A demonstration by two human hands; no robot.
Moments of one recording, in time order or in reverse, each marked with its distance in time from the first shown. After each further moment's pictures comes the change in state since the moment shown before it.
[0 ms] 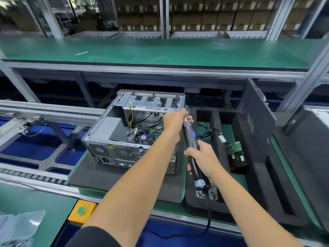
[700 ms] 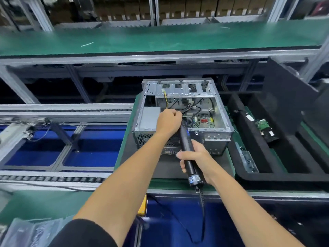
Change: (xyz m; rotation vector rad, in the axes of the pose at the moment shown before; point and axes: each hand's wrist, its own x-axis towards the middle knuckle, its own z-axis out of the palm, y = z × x) left_hand 0.030 0.032 -0.229 0.927 -0.132 0.419; right_hand -0.023 0.008 0.229 0.325 -0.087 0.100
